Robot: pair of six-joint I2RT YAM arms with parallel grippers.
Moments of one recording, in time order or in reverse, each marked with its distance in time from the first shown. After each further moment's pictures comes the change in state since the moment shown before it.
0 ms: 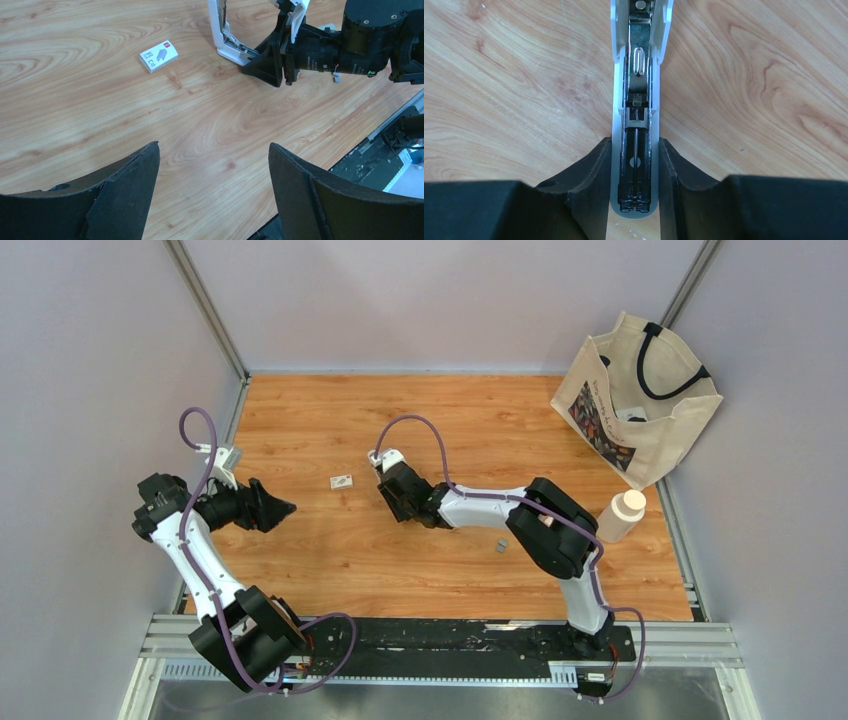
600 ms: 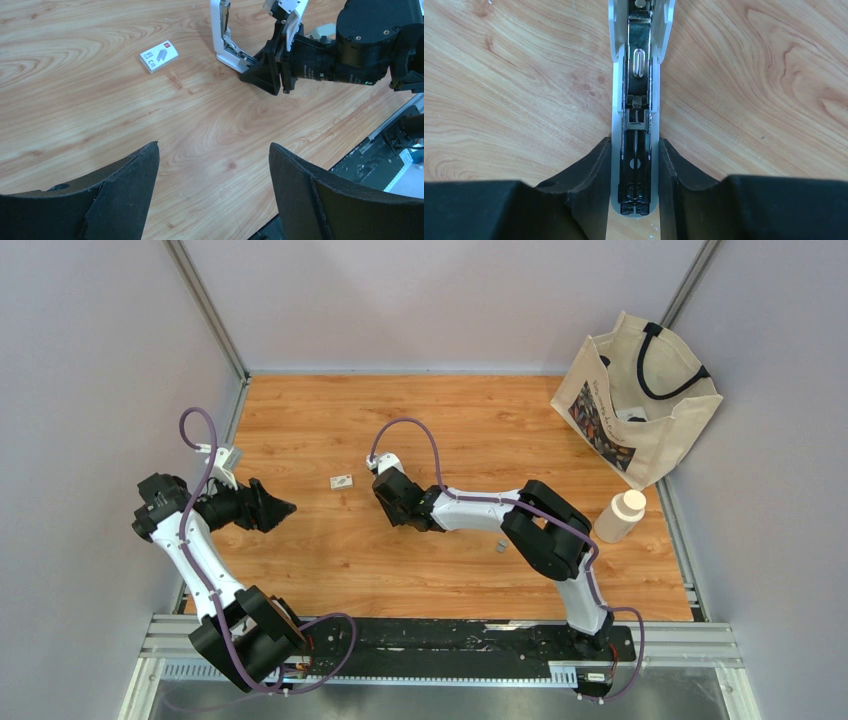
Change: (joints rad) left arm 0.000 0.000 0.000 0.000 0.000 0.003; right arm 0.039 0.028 0.051 -0.073 0.045 0.074
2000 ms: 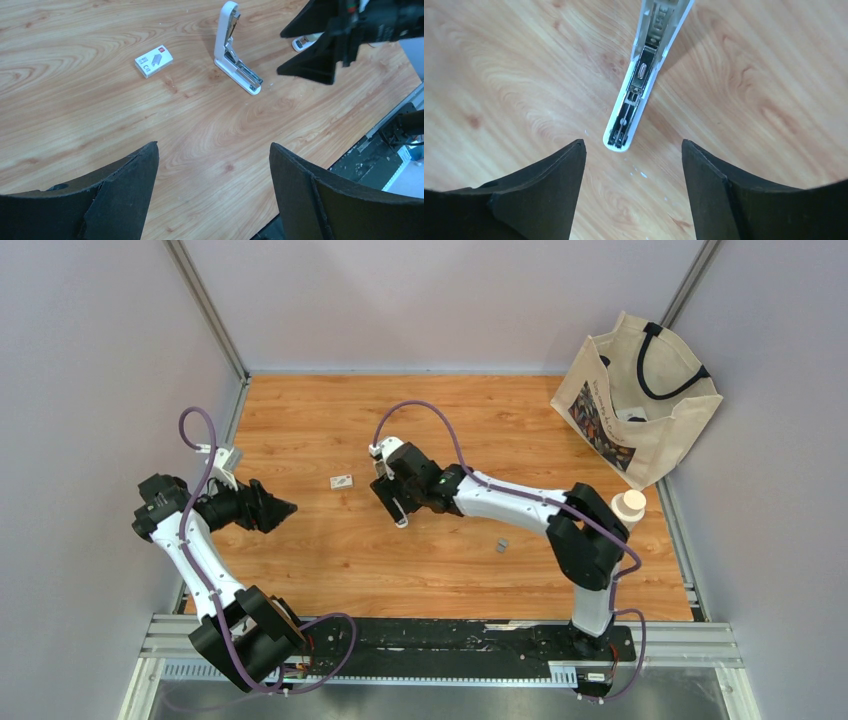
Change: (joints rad) left arm 0.000 0.000 0.000 -0.017 0.024 0.031; right arm -0.053 -0.193 0.032 -0.197 -0.180 -0.152
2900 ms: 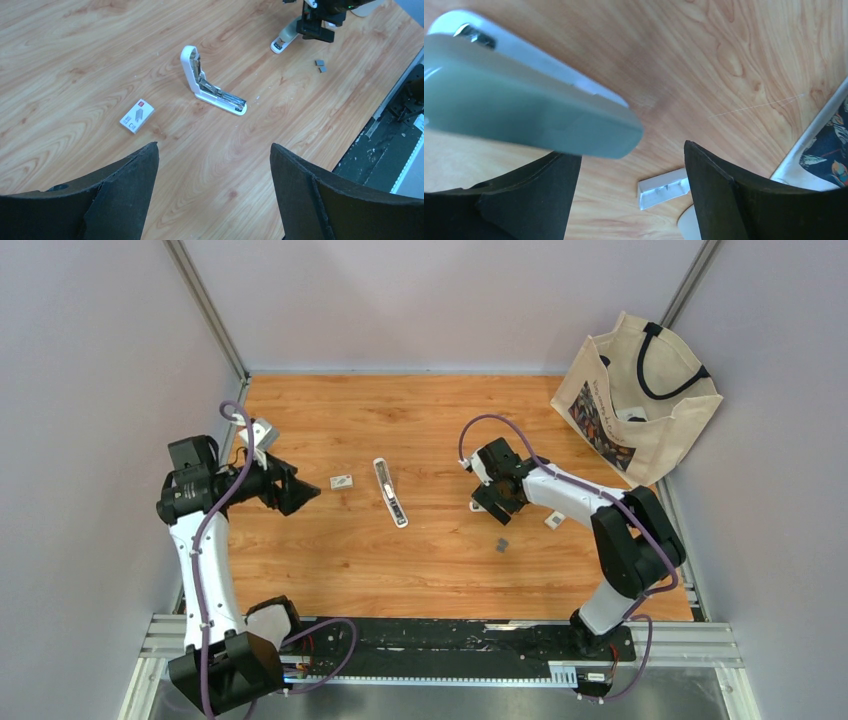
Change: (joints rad) left arm -0.388 -0.067 0.089 0.305 -0.108 -0.314; right arm -0.404 -0.193 -0.356 -0.230 0.180 -0.469
